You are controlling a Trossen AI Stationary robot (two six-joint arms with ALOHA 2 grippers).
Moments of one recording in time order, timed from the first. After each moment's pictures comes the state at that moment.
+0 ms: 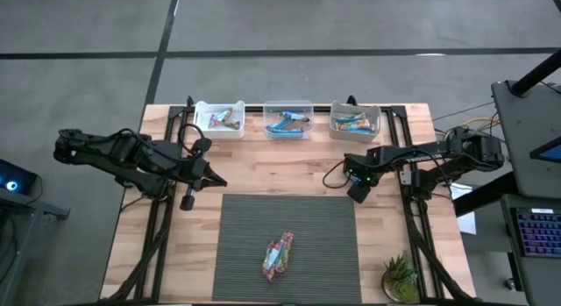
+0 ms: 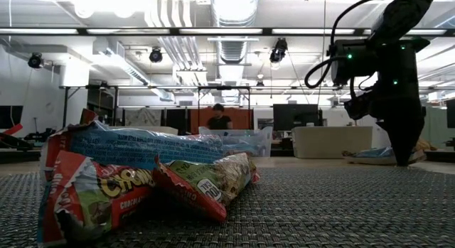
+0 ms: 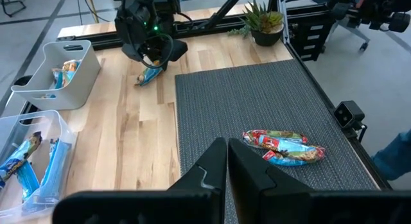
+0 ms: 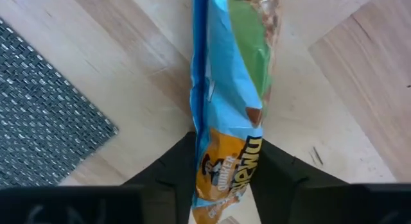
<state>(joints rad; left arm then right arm) -0.24 0.87 1.12 -0.74 -0.10 -0.01 -0.18 1.34 0.58 -0.77 -0.05 0.57</state>
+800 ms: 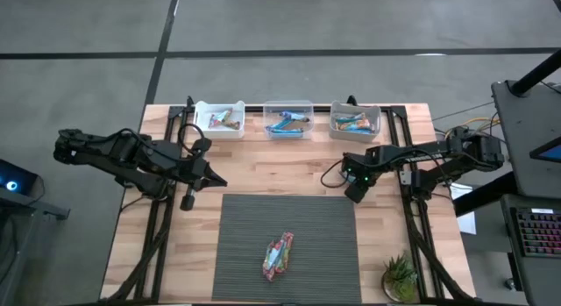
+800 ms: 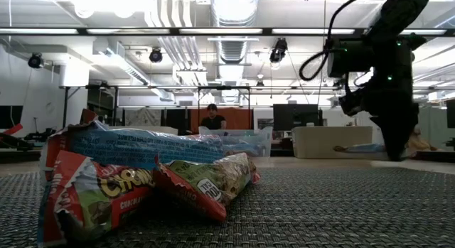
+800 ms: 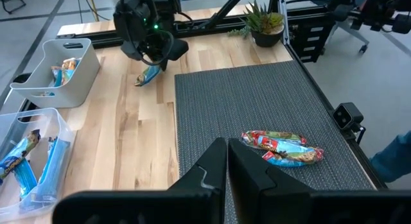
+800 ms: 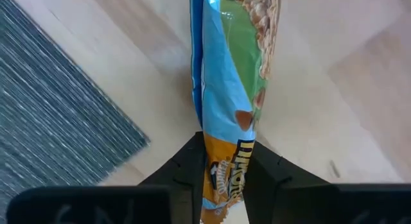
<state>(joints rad) -0.24 0.87 1.12 -0.74 -0.10 -0.02 -0.18 1.34 0.60 -0.75 -0.07 0.57</state>
